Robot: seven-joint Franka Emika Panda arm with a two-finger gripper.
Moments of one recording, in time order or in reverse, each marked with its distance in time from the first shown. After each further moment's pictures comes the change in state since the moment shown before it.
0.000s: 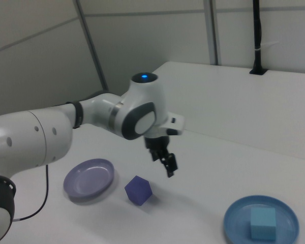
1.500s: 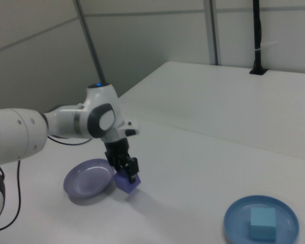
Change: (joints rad) arm 0.144 -0.026 0.084 -0.101 -0.166 -0.062 0.037
